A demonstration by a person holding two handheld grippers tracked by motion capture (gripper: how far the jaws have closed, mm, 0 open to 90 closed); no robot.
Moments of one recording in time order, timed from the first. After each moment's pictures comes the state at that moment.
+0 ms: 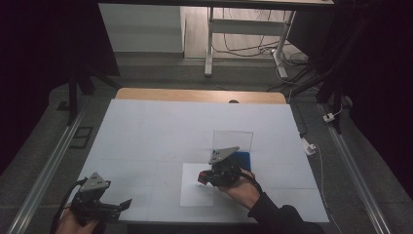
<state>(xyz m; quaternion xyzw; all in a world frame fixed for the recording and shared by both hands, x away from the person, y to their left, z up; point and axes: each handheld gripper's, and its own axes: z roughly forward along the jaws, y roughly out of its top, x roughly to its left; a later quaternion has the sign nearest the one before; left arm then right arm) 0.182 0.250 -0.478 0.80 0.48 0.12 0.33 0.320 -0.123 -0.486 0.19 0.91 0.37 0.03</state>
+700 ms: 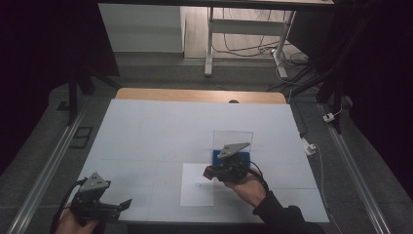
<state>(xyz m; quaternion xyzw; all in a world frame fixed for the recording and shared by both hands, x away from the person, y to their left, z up) 0.182 0.250 -0.478 0.80 0.48 0.12 0.34 0.327 -0.142 -0.473 0.22 0.89 0.39 0.03</state>
